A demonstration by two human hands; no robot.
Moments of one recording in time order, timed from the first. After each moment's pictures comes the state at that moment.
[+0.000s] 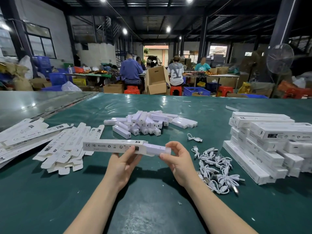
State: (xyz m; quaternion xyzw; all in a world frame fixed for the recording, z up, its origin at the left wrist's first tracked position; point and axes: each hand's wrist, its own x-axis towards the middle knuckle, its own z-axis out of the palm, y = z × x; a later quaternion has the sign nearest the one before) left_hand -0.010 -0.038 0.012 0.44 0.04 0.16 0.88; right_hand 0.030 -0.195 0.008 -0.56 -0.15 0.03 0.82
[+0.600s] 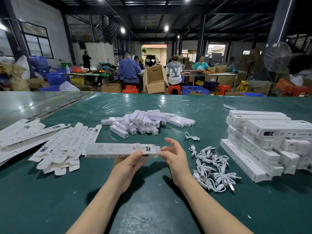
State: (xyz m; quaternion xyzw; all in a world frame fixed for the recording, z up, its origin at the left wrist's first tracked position) left_hand -0.014 -0.058 0.009 0.49 0.04 0.14 0.86; right_hand 0.027 -0.190 0.012 -0.62 -0.11 0.00 0.78
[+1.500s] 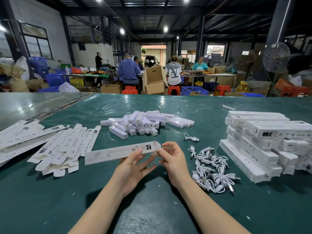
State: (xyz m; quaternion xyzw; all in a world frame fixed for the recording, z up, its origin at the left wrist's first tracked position) left_hand -0.018 -0.065 0.014 0.43 0.01 0.00 0.90; right_hand 0.026 -0.189 0.008 -0.58 -0.12 0.00 0.80
